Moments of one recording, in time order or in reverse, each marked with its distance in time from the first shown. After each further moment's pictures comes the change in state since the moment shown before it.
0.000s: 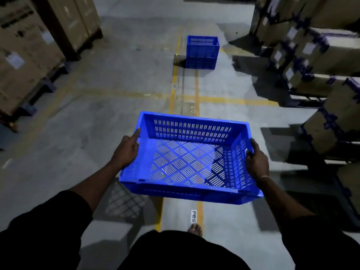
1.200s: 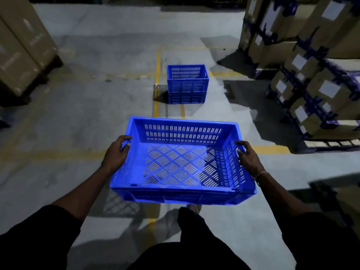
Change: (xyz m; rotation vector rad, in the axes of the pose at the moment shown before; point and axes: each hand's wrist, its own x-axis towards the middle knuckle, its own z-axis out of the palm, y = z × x) left_hand 0.872 -0.004 0.084 -0.201 -0.019 -0.071; right_hand 0.808 -0.221 0.131 0.352 -0.178 0.030
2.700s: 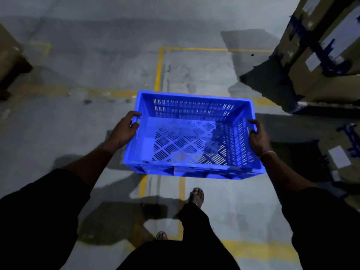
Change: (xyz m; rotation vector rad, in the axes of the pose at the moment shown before) left_hand 1.004 0.088 0.138 0.001 -0.100 -0.060; right_hand 1.045 -0.203 0.050 -0.222 0.112 -0.044
